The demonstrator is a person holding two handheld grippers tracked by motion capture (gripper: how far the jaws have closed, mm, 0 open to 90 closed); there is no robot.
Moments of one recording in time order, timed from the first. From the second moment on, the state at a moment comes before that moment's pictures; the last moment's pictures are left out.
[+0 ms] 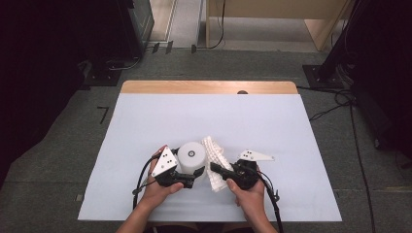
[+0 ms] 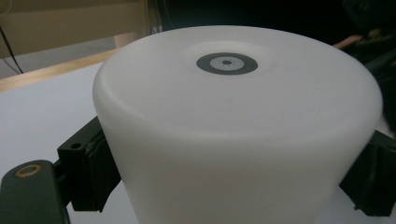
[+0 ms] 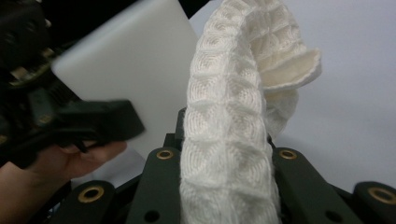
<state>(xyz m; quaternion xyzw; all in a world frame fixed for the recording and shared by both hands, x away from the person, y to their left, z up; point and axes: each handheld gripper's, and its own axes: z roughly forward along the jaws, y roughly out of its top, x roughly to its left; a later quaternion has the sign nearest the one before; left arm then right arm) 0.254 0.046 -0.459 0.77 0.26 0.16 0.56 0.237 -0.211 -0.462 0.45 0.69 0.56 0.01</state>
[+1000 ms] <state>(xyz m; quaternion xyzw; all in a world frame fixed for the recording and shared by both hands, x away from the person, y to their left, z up) 0.259 0.044 -0.467 0.79 0.26 0.19 0.52 0.242 -0.218 -0.469 0.47 0.69 0.55 0.02</state>
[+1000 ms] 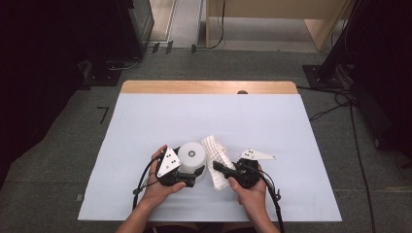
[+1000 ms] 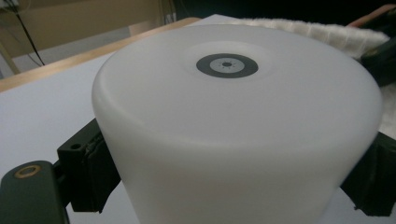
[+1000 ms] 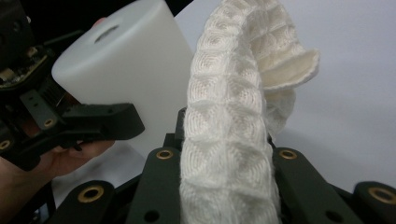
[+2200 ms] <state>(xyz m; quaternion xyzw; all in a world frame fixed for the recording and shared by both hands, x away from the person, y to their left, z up) 0.253 0.057 -0.463 0.76 0.31 0.17 0.55 0.249 -0.212 -0.475 0.47 0.70 0.53 0.01</state>
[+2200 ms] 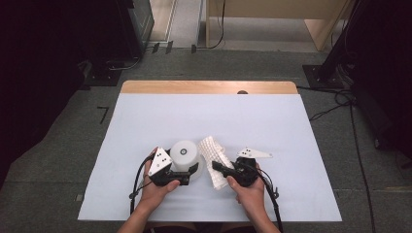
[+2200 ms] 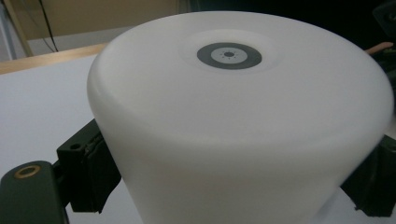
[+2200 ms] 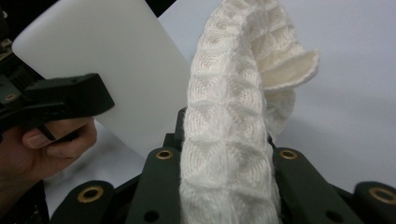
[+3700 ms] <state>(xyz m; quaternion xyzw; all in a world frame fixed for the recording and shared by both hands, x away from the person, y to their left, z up) 0.245 0.045 -0.460 0.78 0.27 0.17 0.53 0.248 -0.209 -0.469 0.46 0.71 0.54 -0.02</state>
